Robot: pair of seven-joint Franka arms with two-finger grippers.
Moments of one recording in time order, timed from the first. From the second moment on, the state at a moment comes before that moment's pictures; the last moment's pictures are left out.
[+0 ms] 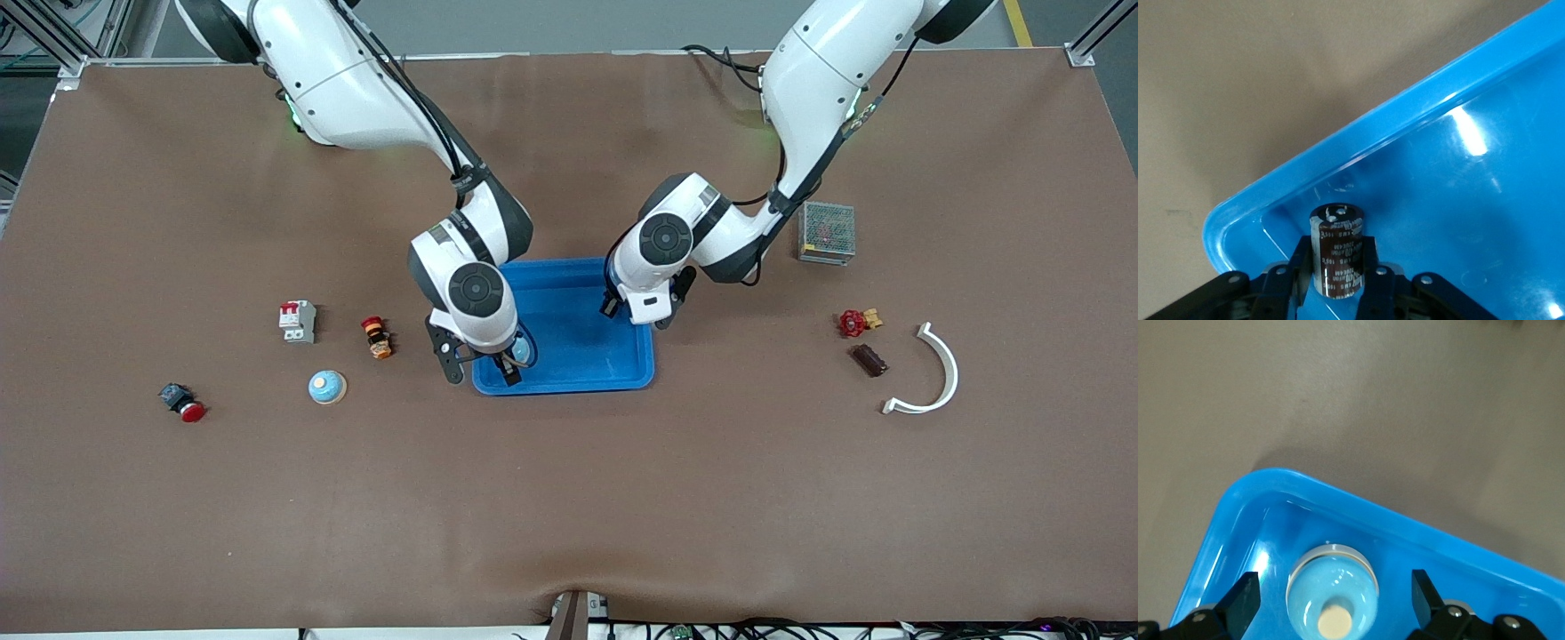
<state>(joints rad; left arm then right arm) -0.34 0.65 -0.43 -1.88 0.03 2.42 -1.77 0.60 0.75 -0.01 -1.50 0.03 2.12 1.66</state>
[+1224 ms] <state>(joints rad) -0.23 0.44 -0.39 -1.80 0.14 2.03 -1.77 0.36 0.61 -0.07 -1.56 -0.08 2.01 0.68</state>
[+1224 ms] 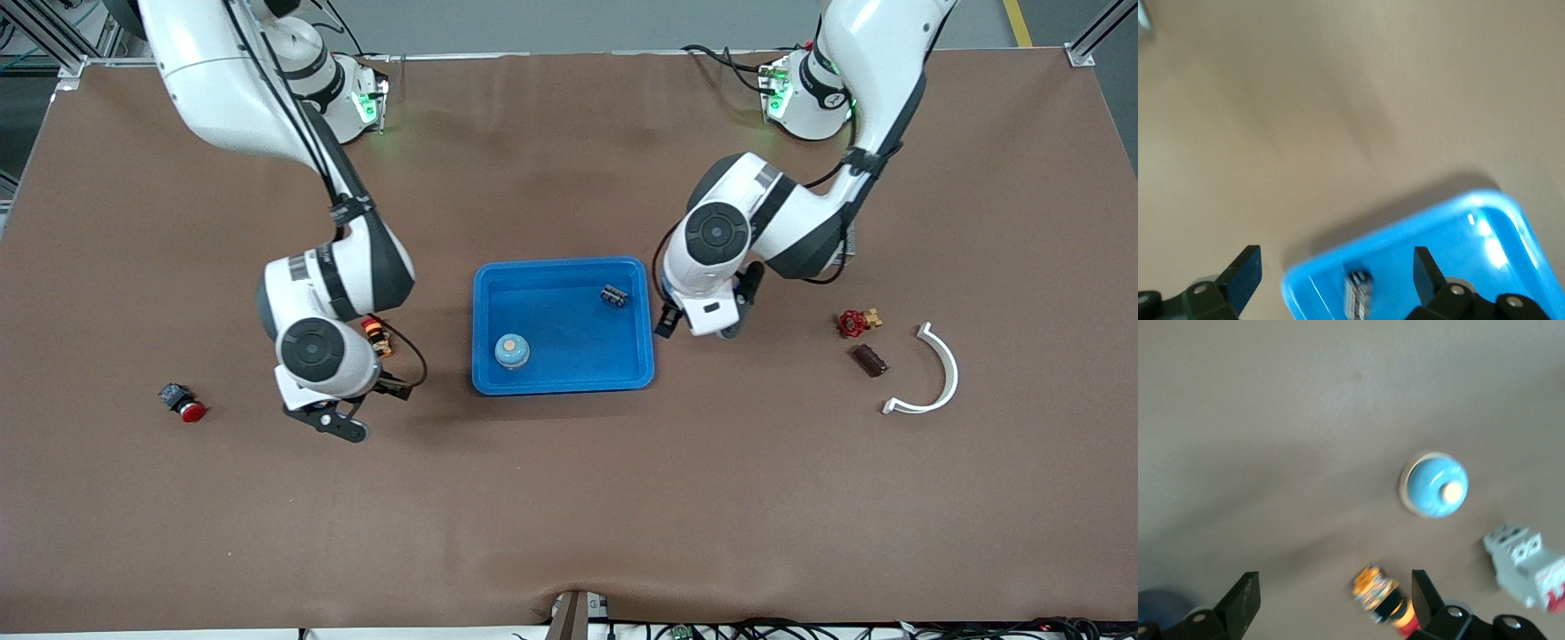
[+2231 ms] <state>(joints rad) 0.12 0.34 -0.39 -1.89 0.18 1.88 -1.12 0.18 0.49 -0.07 -2.01 -0.11 2.61 0.24</state>
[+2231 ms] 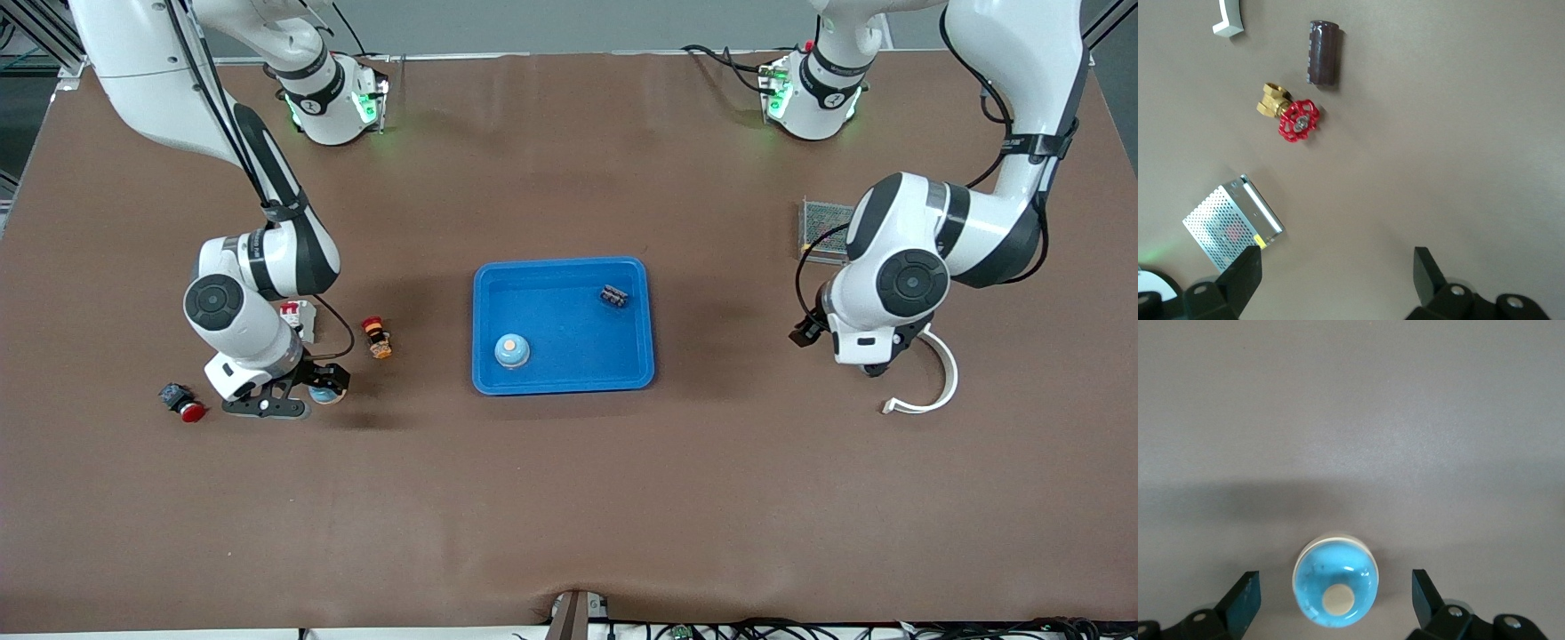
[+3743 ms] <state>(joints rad) 0.35 0.44 -0.38 -2.04 0.33 2.23 -0.92 0.14 0.49 -0.04 -2.11 -0.02 2.76 0.22</state>
